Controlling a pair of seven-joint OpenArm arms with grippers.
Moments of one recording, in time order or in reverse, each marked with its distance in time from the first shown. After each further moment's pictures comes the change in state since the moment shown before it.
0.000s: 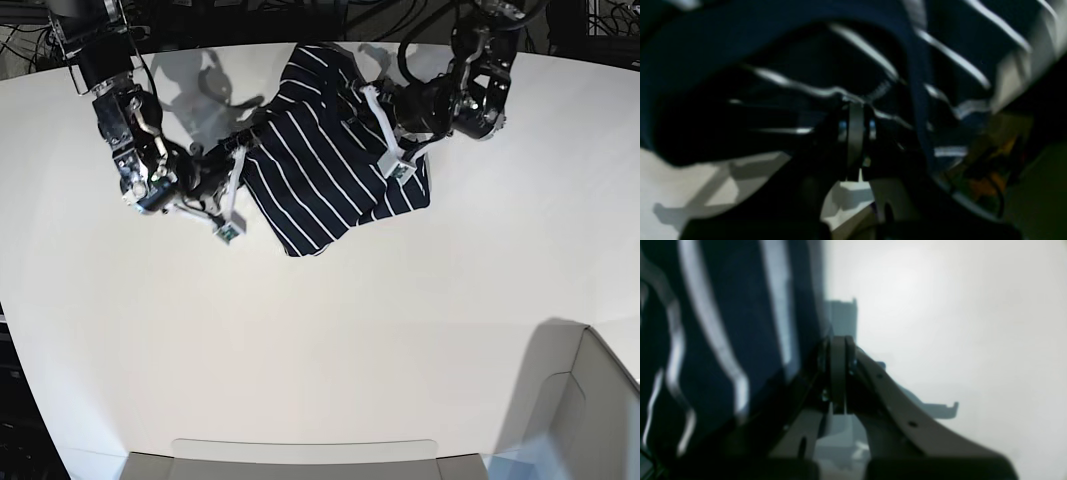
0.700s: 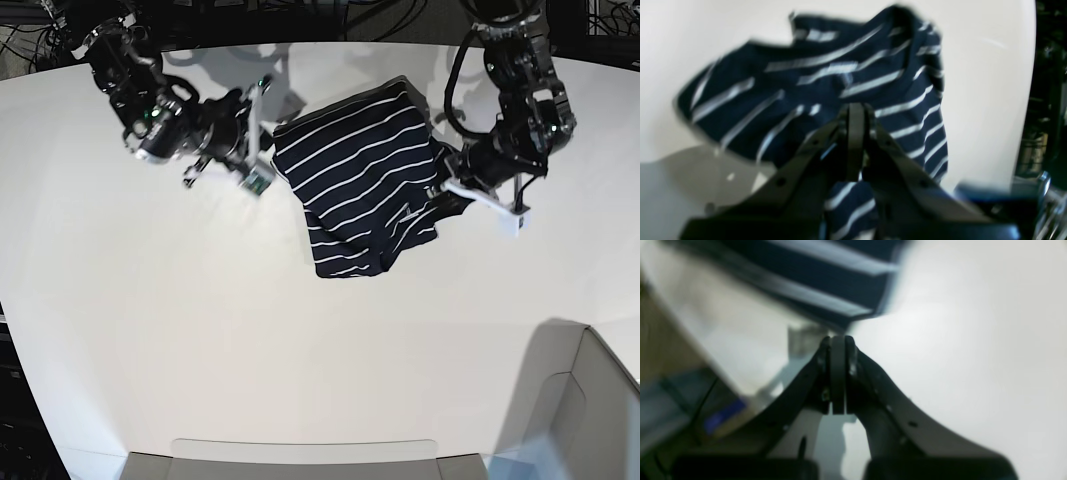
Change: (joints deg) left arm -2.4 8.0 -29.5 6.5 -10.1 11.9 -3.0; right arm -9.1 1.7 4.6 20.4 0.6 0.2 0.0
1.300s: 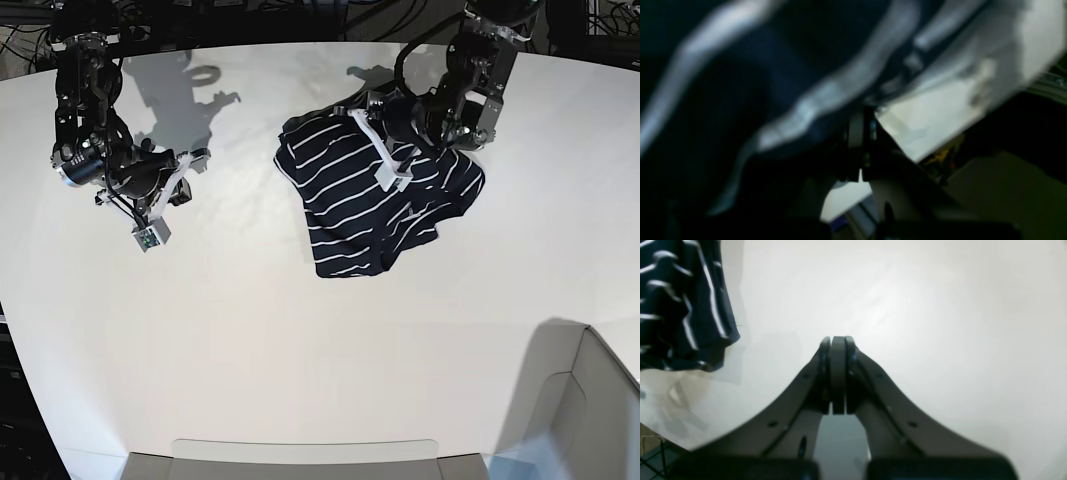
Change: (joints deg) left arm -2.1 -10.3 34.8 -14.4 -0.2 -0.1 -0.4; right arm -1.7 -2.6 21.0 -6.1 -0.5 -0.2 -0.5
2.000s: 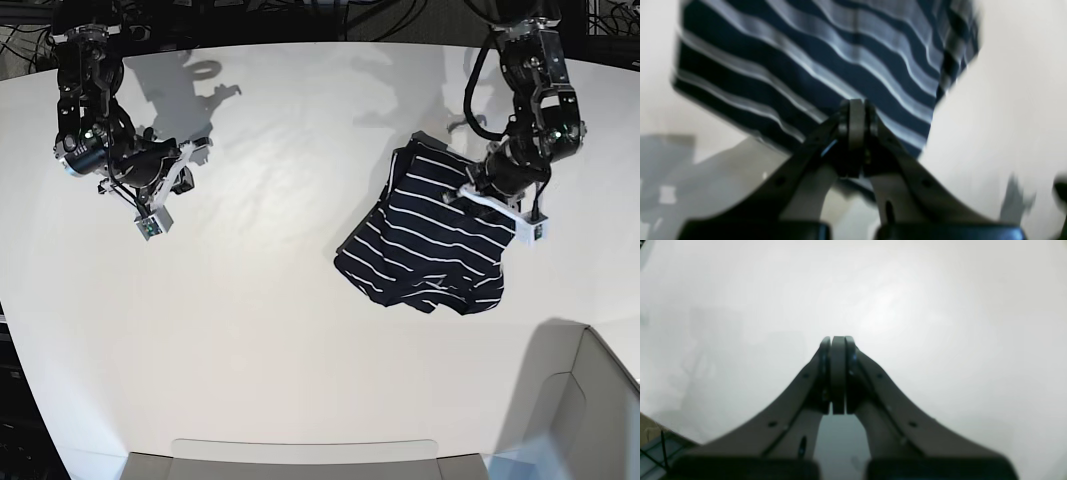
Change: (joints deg) left arm 0.4 4.2 -31.4 11.3 10.1 0.7 -9.4; right arm -3.2 -0.1 0.0 0.5 0.0 0.1 0.4
